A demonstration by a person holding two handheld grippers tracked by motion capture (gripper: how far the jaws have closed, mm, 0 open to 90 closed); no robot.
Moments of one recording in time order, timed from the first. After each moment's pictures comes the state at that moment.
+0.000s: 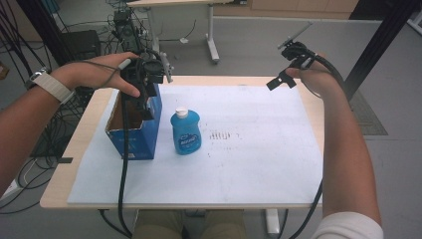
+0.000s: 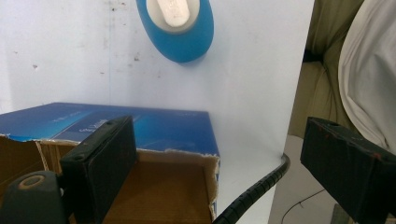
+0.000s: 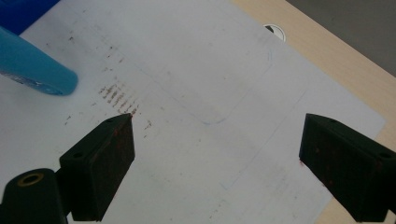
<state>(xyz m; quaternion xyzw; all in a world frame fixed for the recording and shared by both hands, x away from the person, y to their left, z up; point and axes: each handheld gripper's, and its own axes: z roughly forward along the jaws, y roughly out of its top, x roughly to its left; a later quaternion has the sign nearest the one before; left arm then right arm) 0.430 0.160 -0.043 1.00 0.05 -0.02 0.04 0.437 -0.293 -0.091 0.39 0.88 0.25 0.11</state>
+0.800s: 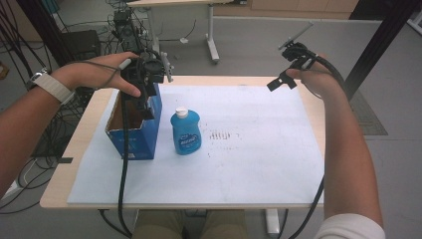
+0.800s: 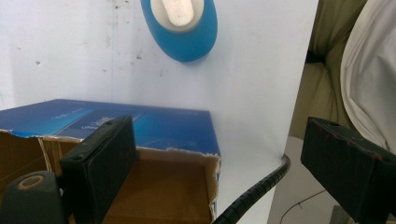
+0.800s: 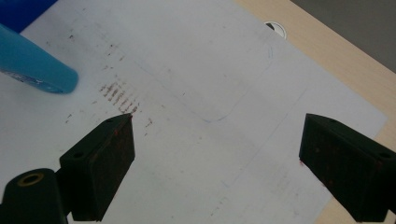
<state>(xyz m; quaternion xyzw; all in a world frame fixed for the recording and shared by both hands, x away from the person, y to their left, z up) 0.428 0.158 -0.042 1.00 0.06 -0.02 0.03 0.434 -0.293 -0.091 0.39 0.88 0.25 0.11</state>
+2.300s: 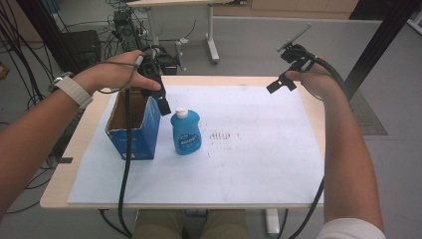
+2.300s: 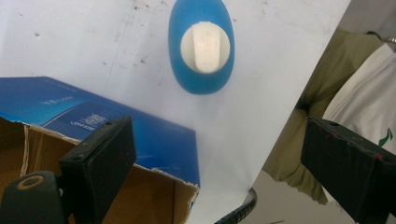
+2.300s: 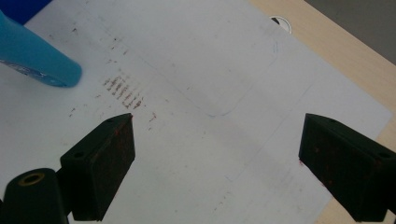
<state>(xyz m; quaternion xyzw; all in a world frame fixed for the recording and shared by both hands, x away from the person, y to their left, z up) 0.442 0.139 -0.041 0.97 0.22 -0.03 0.05 0.431 -0.290 -0.091 0.39 0.88 0.24 0.10</state>
